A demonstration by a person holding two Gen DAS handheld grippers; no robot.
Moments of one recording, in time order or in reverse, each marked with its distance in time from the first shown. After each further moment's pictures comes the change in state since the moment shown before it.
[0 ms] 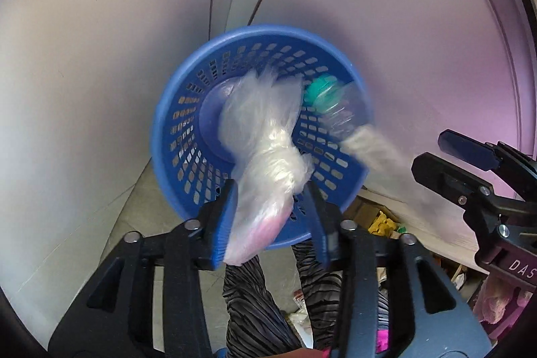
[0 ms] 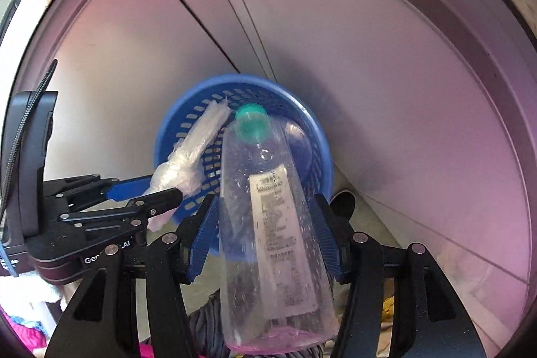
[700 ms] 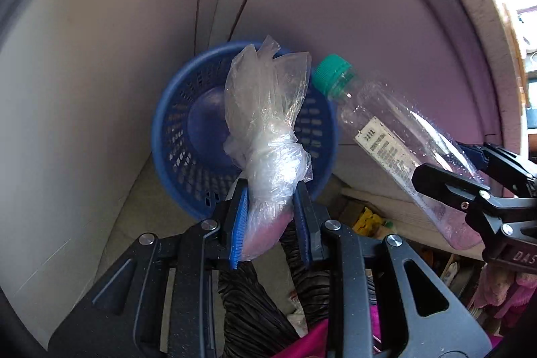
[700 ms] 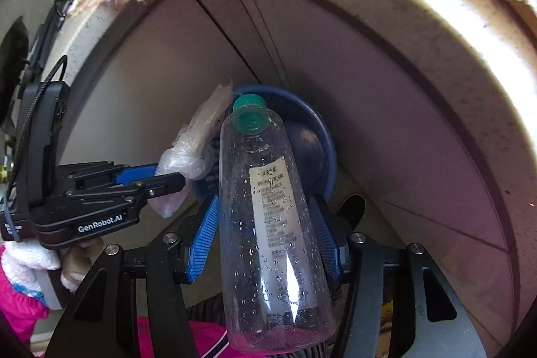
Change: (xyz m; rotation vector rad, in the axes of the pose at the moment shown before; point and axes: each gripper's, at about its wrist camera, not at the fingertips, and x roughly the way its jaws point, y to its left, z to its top) left arm -0.043 -0.004 -0.023 0.052 -0.035 -0.056; right arm -0.045 -0.010 -0.019 -0.016 -0.035 0.089
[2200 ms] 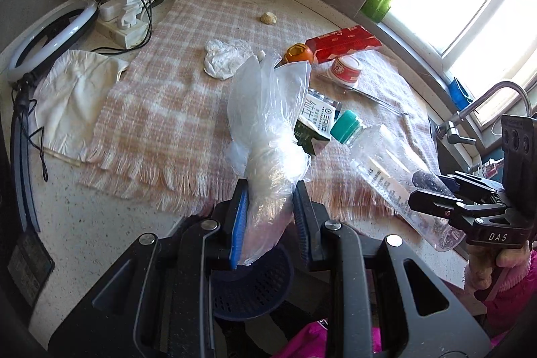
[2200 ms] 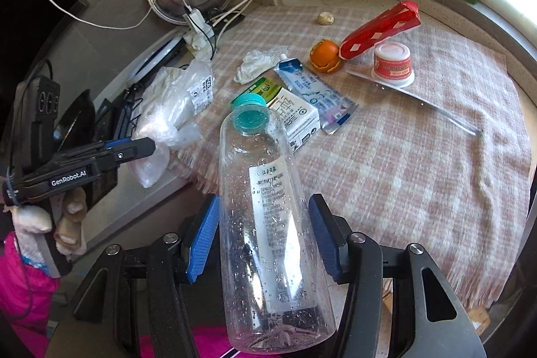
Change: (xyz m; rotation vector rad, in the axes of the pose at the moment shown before) left arm -0.245 -0.049 0.082 0.036 -0.504 -0.012; right arm -0.192 -0.003 0.098 -0.161 -0.323 0.119
